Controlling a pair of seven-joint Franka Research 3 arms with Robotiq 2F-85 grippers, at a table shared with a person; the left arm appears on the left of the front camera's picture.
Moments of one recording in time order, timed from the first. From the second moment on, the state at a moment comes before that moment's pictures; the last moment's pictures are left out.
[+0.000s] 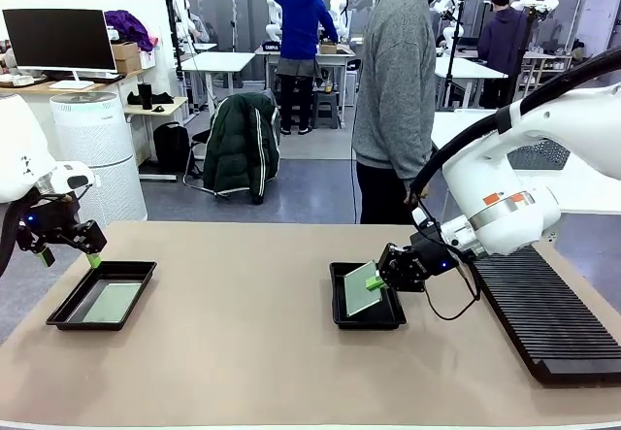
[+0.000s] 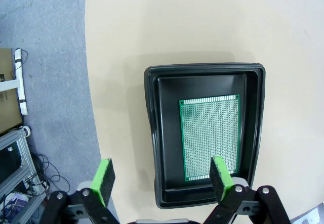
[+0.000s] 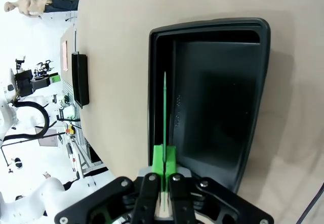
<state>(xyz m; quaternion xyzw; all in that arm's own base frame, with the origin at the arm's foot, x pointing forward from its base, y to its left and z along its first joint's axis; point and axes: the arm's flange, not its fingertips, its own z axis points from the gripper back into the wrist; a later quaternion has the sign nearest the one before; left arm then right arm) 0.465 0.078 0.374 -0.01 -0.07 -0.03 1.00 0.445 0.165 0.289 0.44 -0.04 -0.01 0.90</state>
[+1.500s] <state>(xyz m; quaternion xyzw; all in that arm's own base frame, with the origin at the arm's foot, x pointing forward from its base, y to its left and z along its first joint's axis) 0.465 0.078 0.374 -0.01 -0.07 -0.03 1.00 0.456 0.165 0.264 0.45 -0.04 -0.01 0.89</state>
